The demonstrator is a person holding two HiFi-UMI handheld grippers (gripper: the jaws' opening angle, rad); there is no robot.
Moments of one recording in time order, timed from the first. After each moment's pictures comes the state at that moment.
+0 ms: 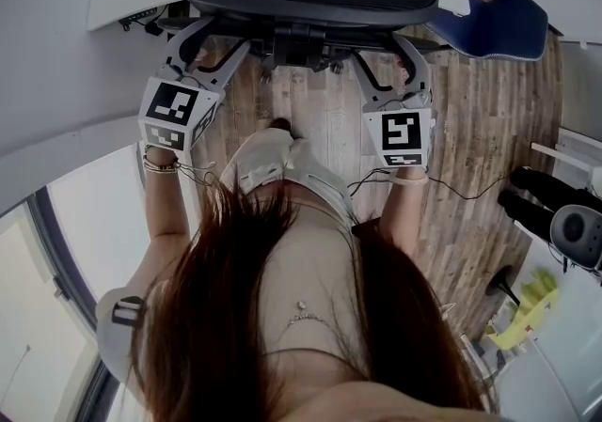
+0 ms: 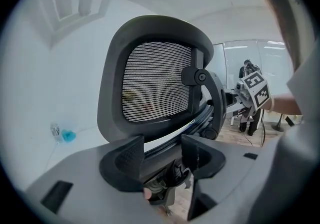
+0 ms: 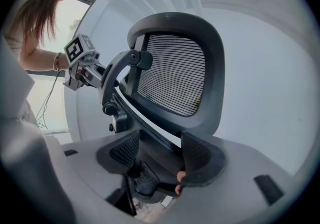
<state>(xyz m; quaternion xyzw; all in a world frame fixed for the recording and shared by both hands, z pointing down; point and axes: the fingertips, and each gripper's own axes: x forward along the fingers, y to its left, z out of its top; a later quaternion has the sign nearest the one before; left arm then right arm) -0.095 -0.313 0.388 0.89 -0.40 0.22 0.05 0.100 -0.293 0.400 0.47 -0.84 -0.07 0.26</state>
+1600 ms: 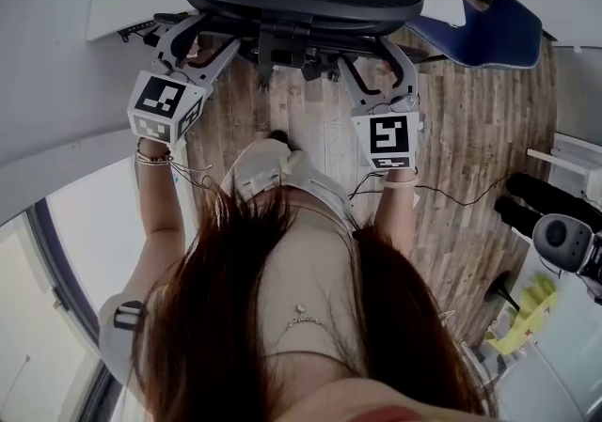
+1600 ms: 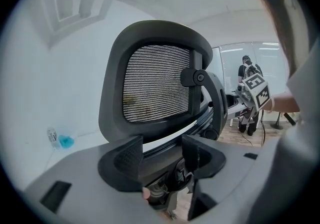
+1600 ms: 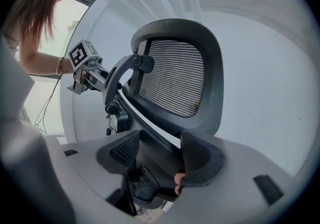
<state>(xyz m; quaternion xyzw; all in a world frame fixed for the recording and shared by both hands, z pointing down) -0.110 -0.338 0.385 0.90 -0.38 0.20 0.04 0.084 -0.304 0.397 0.48 -0.84 -0.08 0.23</state>
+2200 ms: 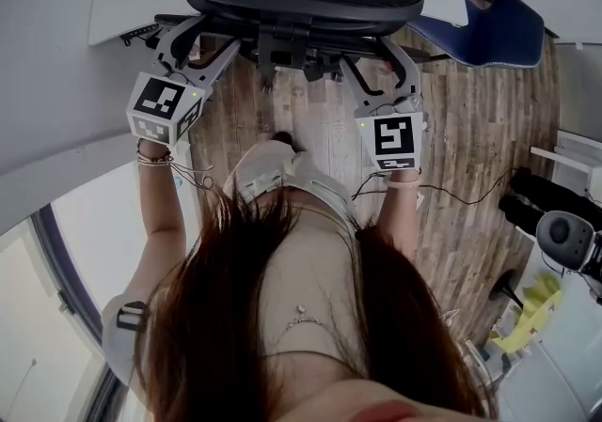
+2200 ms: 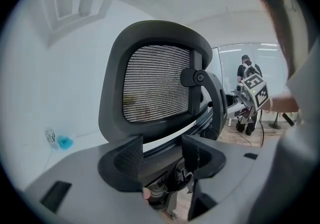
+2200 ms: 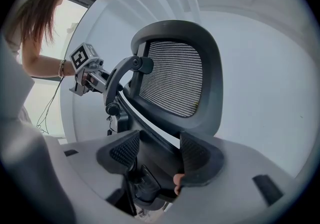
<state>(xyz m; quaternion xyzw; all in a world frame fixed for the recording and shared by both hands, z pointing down) -0.110 -0.340 0.387 0.90 -0.38 0.20 0.03 0.085 -0.303 0.397 0.47 -0.85 -0.08 0.23</state>
